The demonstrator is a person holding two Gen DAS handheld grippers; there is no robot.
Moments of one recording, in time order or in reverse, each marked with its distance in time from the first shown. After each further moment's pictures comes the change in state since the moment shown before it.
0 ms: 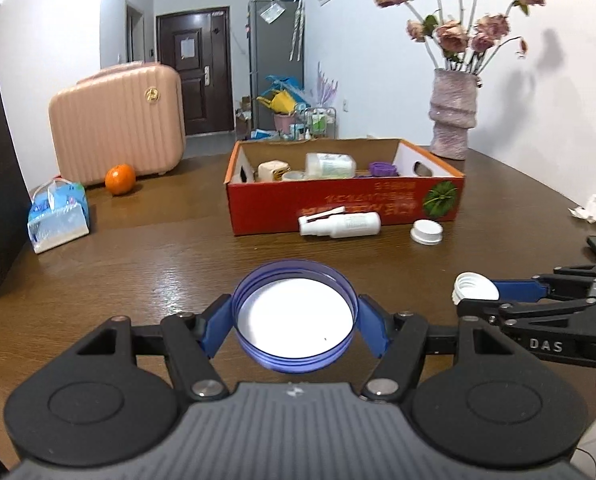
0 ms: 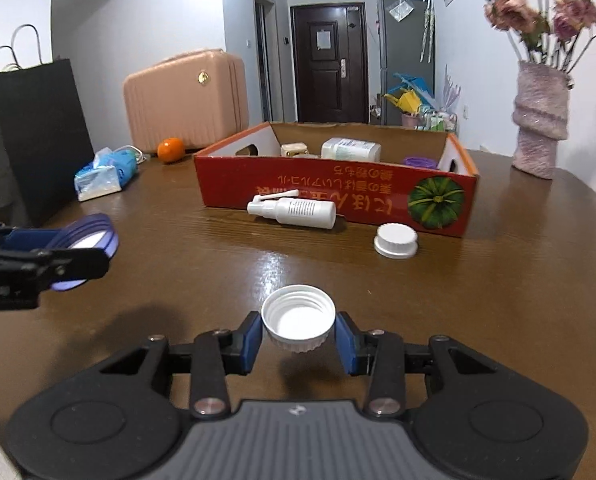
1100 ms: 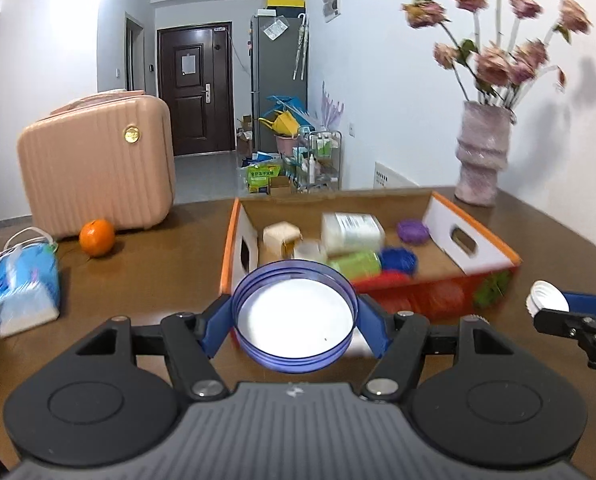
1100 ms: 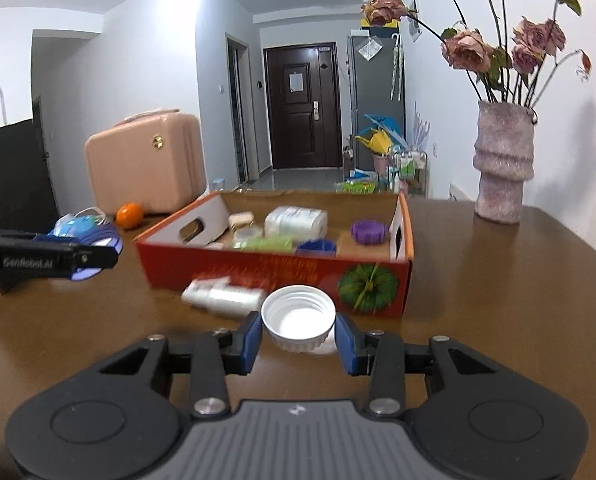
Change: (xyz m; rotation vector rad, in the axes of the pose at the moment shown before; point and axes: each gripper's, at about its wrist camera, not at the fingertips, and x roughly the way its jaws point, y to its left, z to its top) left arm 0.116 0.027 0.101 -0.023 -0.052 -0.002; right arm 0.034 -0.065 0.071 0.036 -0.133 -0.064
